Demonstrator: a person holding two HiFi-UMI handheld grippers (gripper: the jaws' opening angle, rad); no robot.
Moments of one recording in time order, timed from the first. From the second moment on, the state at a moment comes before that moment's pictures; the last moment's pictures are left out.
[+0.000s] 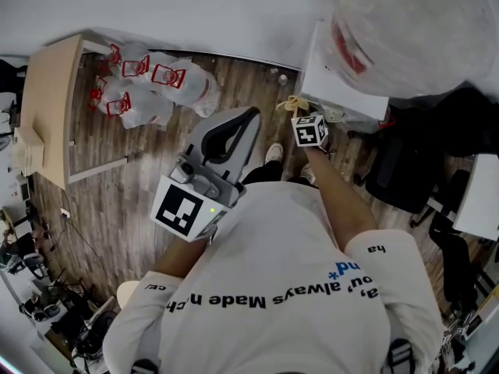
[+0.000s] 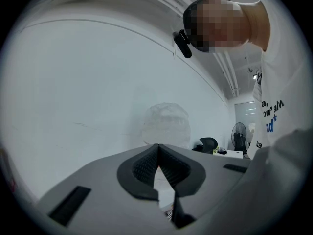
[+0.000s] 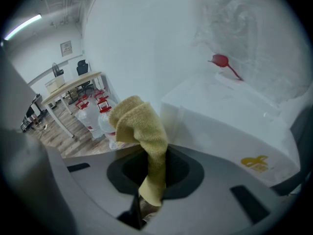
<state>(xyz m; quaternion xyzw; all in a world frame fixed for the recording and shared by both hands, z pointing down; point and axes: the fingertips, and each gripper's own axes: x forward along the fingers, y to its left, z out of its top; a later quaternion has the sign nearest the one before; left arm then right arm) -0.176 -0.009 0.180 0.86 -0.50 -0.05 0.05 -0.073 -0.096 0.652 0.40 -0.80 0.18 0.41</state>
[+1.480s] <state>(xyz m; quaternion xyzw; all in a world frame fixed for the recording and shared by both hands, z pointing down) -0.140 -0.019 0.173 0.88 -0.47 -0.05 0.05 -0.003 -0.103 0.661 0.45 -0.76 0.21 0.42</state>
